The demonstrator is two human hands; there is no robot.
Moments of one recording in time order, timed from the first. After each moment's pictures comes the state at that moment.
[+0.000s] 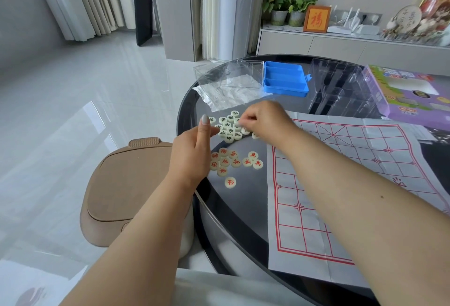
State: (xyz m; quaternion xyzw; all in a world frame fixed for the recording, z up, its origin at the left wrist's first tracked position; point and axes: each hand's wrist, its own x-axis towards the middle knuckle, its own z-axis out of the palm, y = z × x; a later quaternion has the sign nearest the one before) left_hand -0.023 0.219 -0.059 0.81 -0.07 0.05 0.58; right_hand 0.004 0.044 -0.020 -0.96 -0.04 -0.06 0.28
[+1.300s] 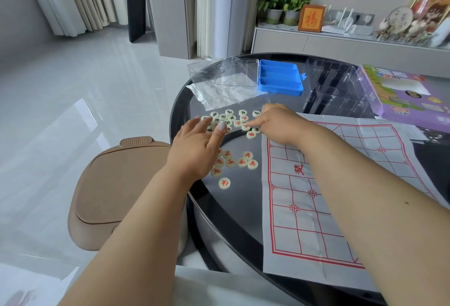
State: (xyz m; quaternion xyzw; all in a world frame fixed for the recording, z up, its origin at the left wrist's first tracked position) left_hand -0.001 0.212 -0.065 0.94 -0.20 0.02 0.28; right_hand 0.010 0.012 -0.020 -0.99 0.01 0.08 0.11
